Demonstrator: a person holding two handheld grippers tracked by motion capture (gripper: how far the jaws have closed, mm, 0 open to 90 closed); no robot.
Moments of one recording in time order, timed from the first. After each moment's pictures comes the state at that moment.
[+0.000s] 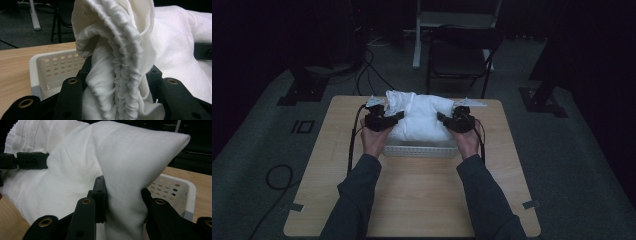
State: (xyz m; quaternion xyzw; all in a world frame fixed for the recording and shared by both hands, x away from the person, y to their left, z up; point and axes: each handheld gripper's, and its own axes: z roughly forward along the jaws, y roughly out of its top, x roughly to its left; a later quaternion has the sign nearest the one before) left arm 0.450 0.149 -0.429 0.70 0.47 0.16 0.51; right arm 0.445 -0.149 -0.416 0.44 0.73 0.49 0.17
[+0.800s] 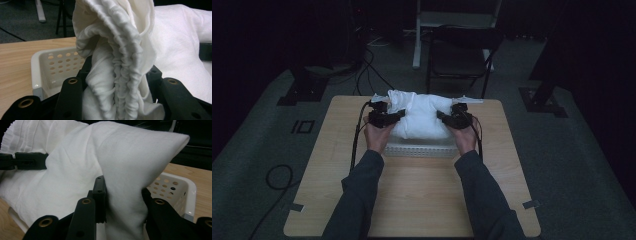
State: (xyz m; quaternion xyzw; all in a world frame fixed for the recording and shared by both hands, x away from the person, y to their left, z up) left arm 0.473 0.142 -0.440 0.71 0.49 0.16 0.48; right arm 0.469 -0.146 -0.428 0.46 0.73 0.47 0.17
